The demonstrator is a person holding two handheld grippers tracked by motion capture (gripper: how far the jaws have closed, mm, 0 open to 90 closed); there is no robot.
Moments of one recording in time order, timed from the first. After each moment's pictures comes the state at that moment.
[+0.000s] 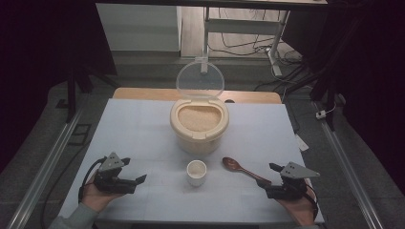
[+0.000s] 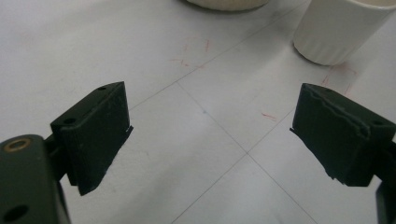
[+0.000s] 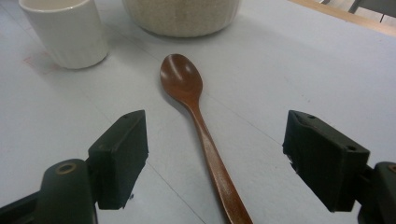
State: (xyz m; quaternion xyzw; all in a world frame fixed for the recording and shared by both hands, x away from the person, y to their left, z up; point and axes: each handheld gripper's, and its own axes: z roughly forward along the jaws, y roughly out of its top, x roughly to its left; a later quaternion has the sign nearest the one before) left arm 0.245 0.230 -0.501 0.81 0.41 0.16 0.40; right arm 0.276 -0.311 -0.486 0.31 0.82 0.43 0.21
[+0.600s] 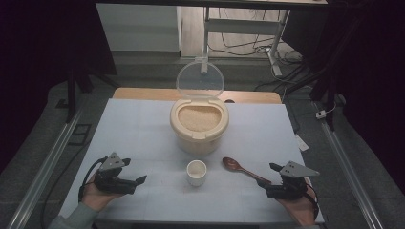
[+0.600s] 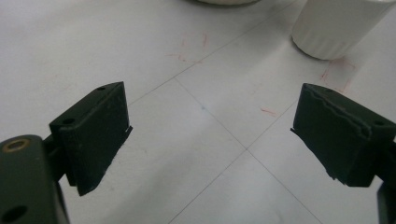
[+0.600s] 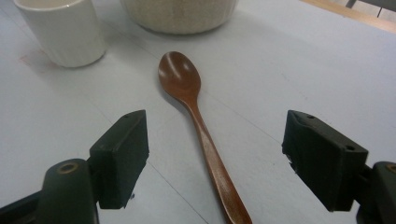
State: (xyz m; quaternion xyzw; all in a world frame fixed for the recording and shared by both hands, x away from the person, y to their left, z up) left arm 0.247 0.230 -0.503 0.81 0.40 0.15 0.40; right arm 0.276 -0.309 -0.481 0.31 0.83 0.42 0.21
